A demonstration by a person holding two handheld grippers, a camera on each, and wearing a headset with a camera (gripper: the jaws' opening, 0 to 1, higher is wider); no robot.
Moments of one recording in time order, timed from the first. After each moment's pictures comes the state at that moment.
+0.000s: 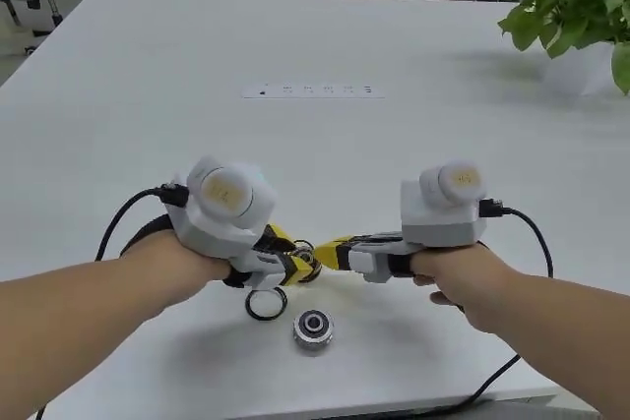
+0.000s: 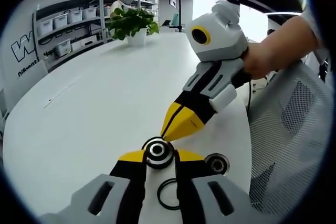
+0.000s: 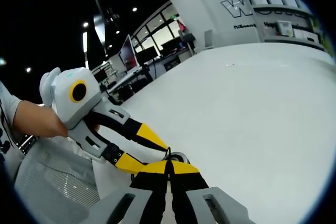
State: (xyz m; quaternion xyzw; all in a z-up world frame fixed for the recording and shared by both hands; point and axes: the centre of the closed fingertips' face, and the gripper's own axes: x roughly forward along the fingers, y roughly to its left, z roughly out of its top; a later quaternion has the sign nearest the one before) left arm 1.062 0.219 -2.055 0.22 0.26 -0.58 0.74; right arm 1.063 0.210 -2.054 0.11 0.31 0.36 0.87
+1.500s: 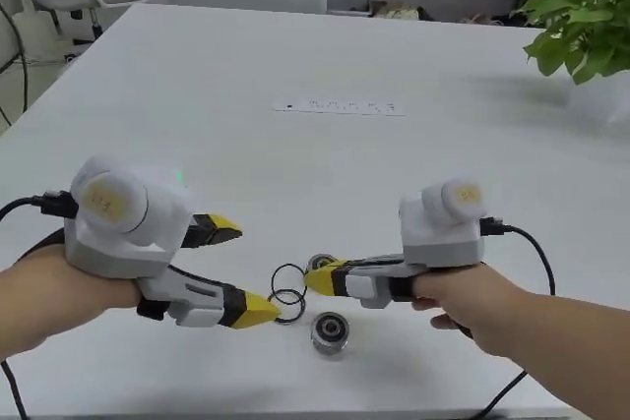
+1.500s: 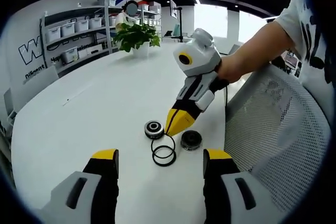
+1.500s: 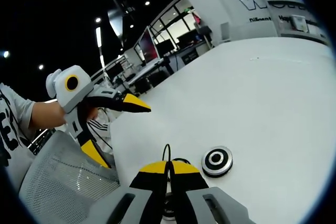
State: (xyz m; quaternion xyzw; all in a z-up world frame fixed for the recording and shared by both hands) left arm 1.026 0.301 -2.009 0.19 0.23 -0.57 0.76; right arm 1.030 0.258 -2.046 0.12 0.33 0.44 0.83
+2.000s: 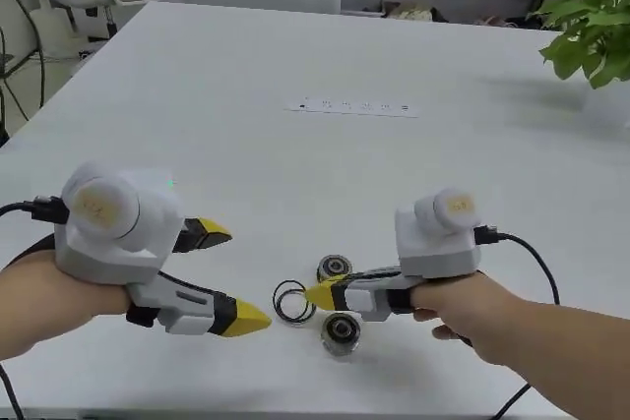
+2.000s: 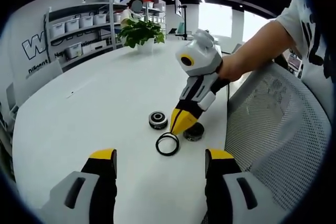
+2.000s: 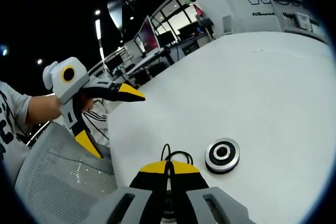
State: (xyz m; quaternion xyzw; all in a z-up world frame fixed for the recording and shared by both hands) left arm 1.026 0.317 -2.014 0.19 0.24 -0.56 0.77; right arm 1.027 0.265 -2.064 0.10 0.35 0.44 0.82
